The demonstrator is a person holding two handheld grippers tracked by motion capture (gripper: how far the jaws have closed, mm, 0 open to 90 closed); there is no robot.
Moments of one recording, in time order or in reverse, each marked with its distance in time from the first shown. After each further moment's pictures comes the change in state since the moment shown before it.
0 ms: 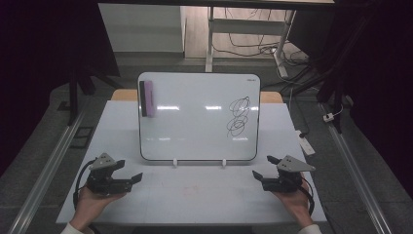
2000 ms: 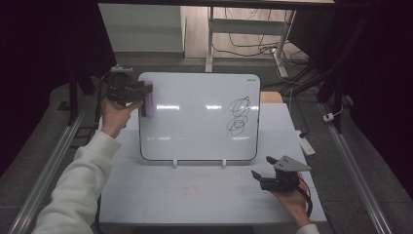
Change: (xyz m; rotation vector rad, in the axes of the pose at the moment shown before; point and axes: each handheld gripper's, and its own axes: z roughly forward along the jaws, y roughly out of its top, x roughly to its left) left arm 0.041 0.219 0.031 -0.145 0.188 -0.080; right arm 0.001 -0.005 0.008 0.034 -0.041 0.008
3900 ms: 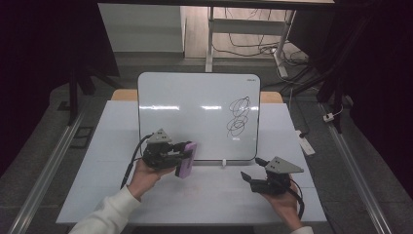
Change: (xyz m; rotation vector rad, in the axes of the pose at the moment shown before) left arm -0.115 -0.136 0.010 0.077 -0.431 0.170; right arm 0.032 0.020 0.003 -0.051 0.079 0.025
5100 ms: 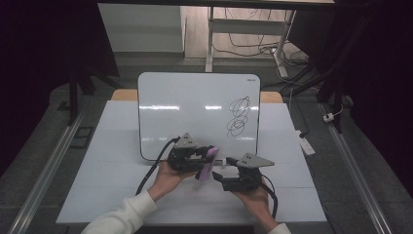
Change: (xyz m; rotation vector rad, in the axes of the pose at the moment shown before) left arm -0.033 0.009 0.050 0.006 -0.055 0.073; right arm 0.051 0.030 0.050 -0.015 0.148 0.097
